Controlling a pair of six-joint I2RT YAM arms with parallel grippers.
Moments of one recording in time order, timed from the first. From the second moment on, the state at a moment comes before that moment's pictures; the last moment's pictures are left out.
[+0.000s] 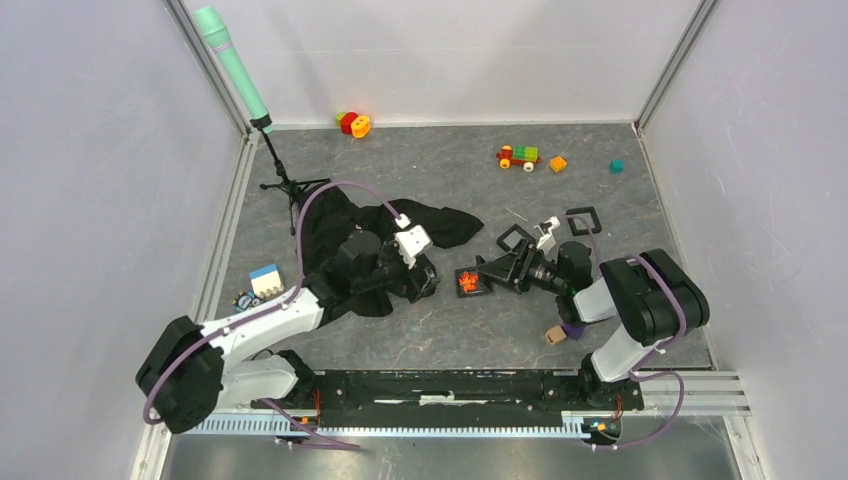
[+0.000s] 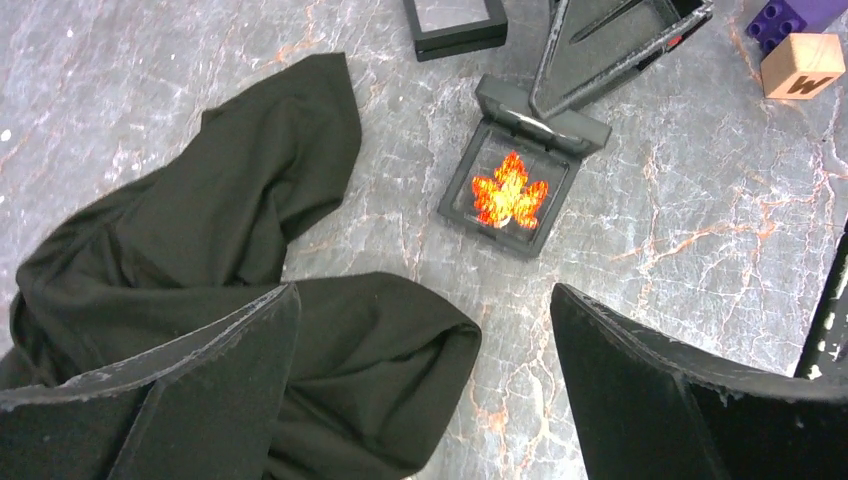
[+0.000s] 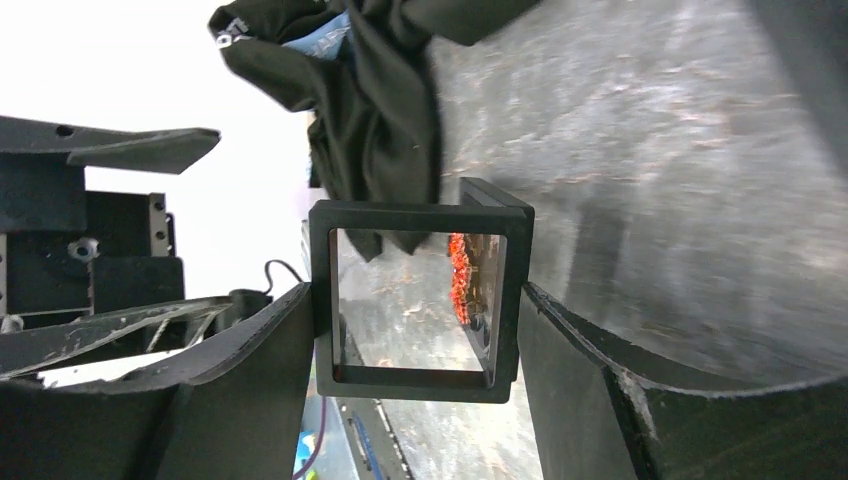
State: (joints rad) left arm -0.75 1.17 0.58 0.22 0.25 0.19; right arm 0.26 1.64 0.22 1.10 -0.74 1.02
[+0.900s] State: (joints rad) left arm -0.75 0.84 0.33 0.16 -0.42 -0.26; right arm 0.16 1.27 0.52 -0.09 -0.11 0.19
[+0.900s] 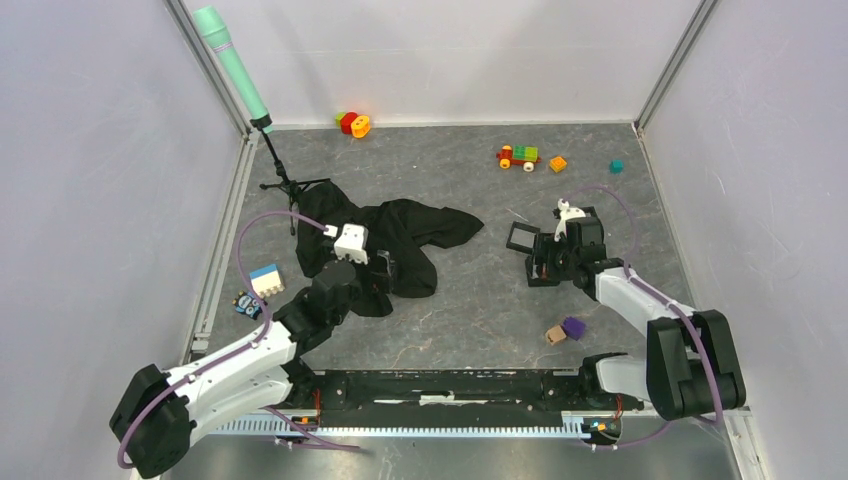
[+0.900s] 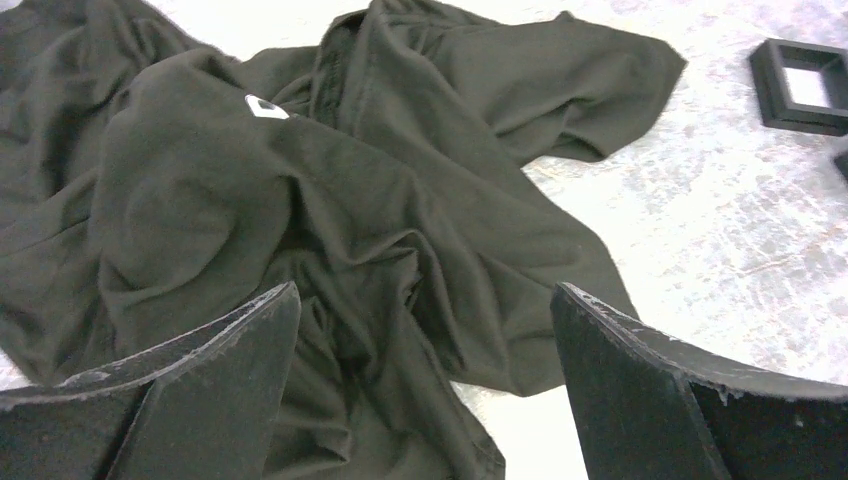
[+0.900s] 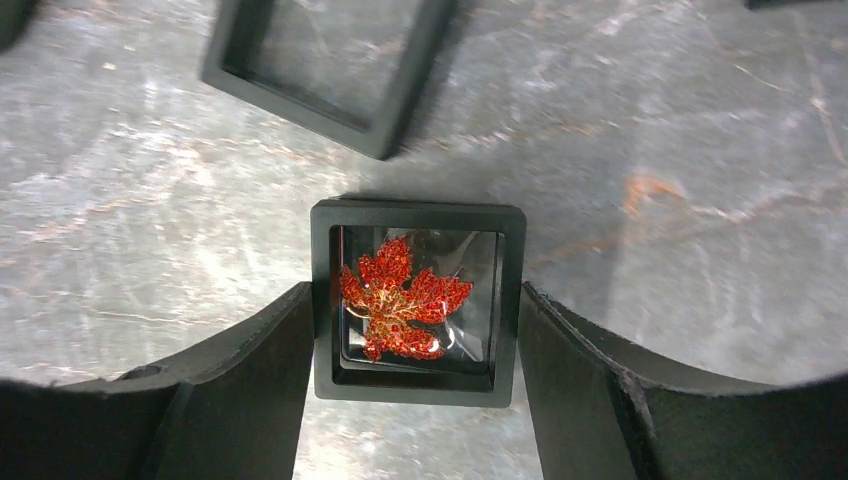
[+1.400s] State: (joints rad) left arm -0.69 0.84 0.41 -0.12 -0.45 -0.48; right arm 0.28 1.24 0.69 -0.27 0.03 0.18
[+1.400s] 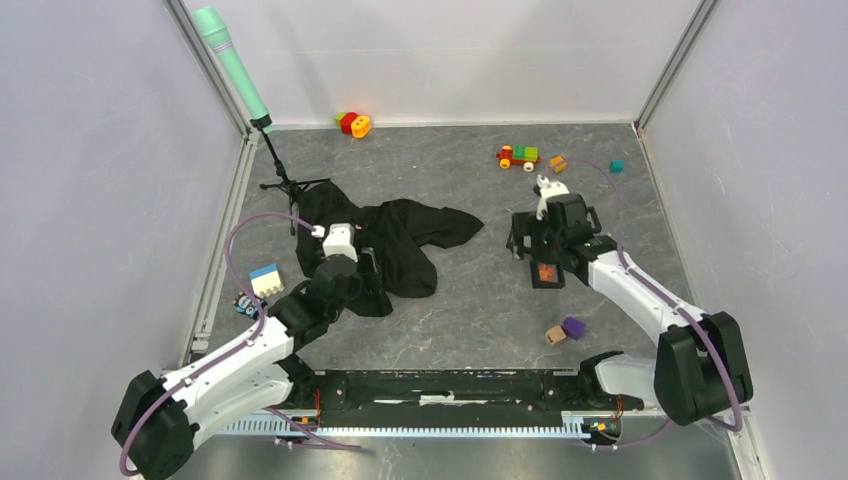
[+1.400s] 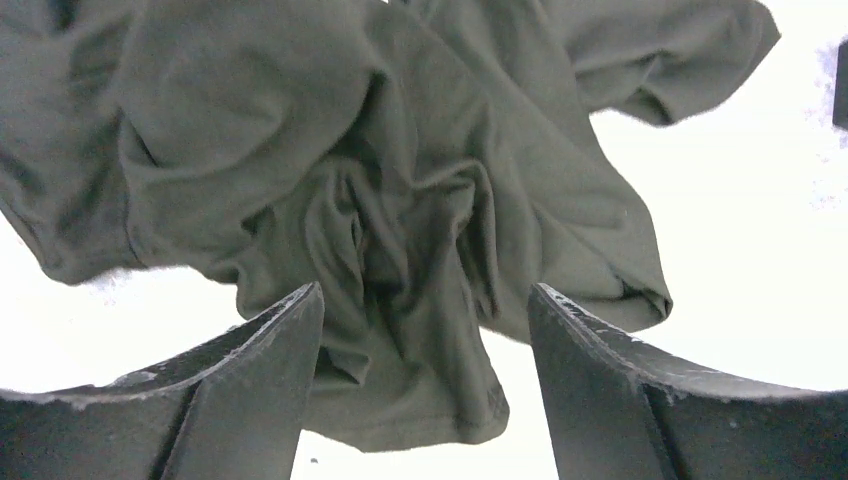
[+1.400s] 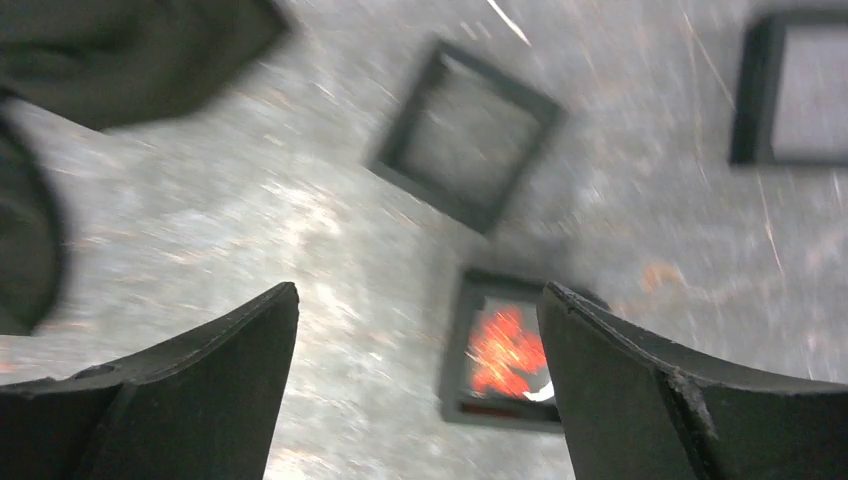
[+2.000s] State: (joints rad) left arm -0.67 1.11 0.47 -0.23 -0.28 -0.56; right arm 0.51 1.82 1.16 -0.10 -0.02 0.16
